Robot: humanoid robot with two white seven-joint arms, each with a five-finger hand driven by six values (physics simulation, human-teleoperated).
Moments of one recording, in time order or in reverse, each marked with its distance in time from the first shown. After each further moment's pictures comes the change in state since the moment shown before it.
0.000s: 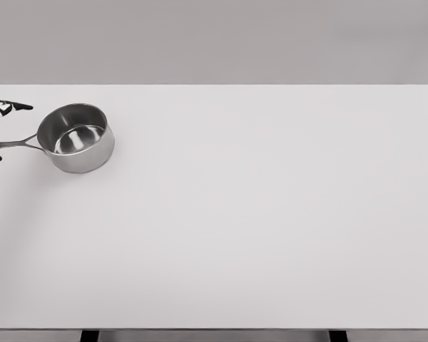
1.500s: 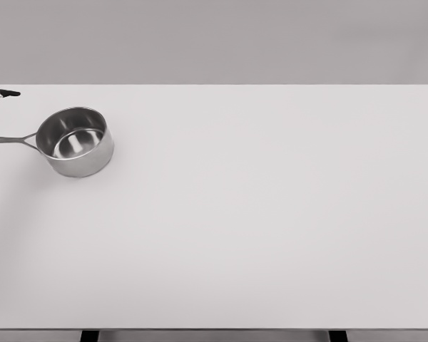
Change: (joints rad) left arm 0.000 -0.032 0.104 0.034 -0.030 0.000 0.000; right arm 0.000 0.000 0.000 0.000 0.000 0.000 0.000
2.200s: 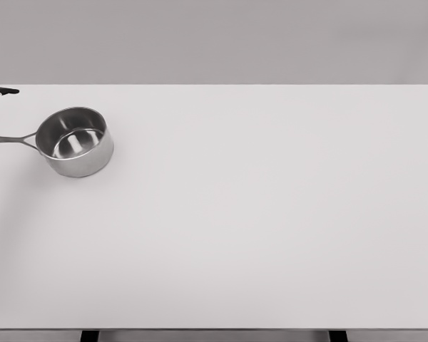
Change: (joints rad) left arm 0.000 -0.016 0.023 0.015 0.000 0.000 0.000; right arm 0.000 0.000 0.000 0.000 0.000 0.000 0.000
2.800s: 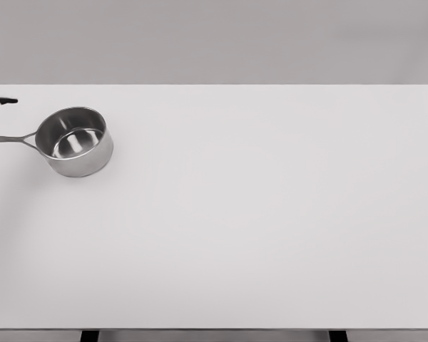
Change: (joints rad) left arm 0.011 -0.023 0.010 0.065 -0.007 0.000 0.000; right arm 0.000 0.000 0.000 0.000 0.000 0.000 0.000
